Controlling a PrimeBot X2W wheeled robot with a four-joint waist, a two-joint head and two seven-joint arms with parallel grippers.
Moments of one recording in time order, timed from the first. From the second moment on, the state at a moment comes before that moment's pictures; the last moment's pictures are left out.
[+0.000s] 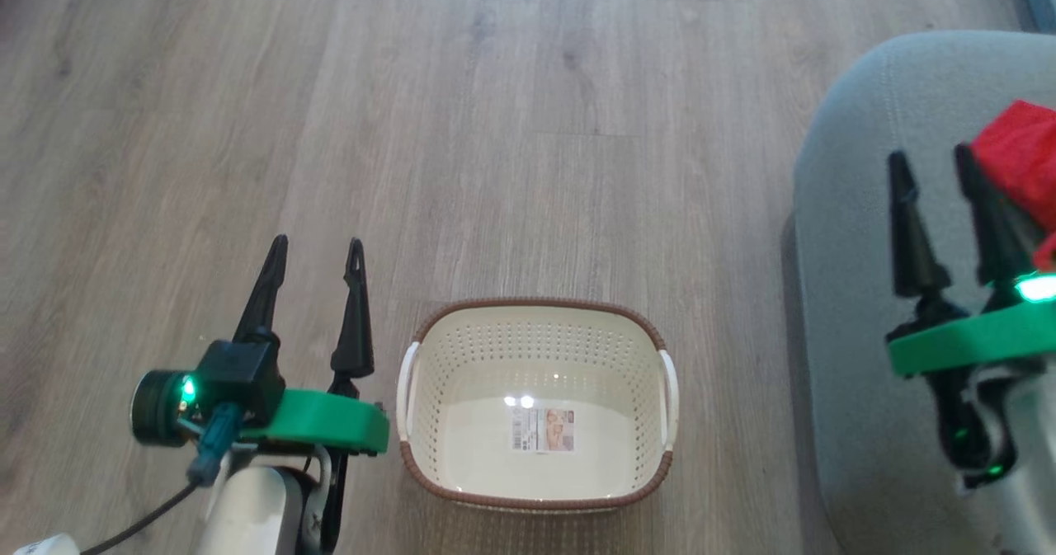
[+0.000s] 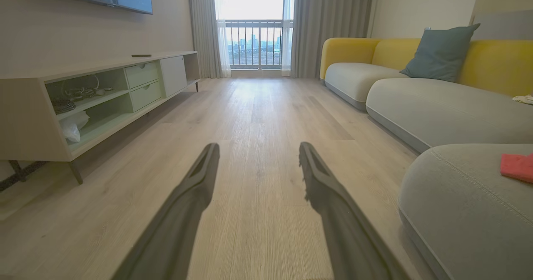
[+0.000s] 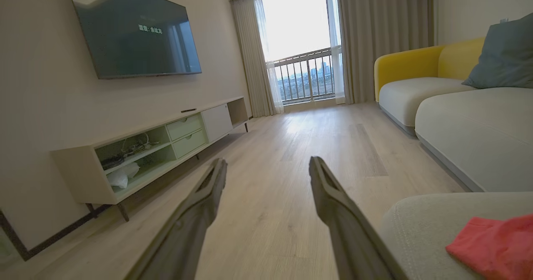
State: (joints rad) left arm -0.10 0.05 -0.19 0.02 -0.13 0.15 -0.26; right arm -0.22 -0.31 0.07 0.11 0.55 0.13 -0.26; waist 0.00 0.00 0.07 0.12
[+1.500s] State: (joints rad) left arm -0.06 0.05 -0.22 0.12 -0.22 0.00 -0.26; right arm -0.05 -0.09 0.00 0.15 0.34 0.13 -0.26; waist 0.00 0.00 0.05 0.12
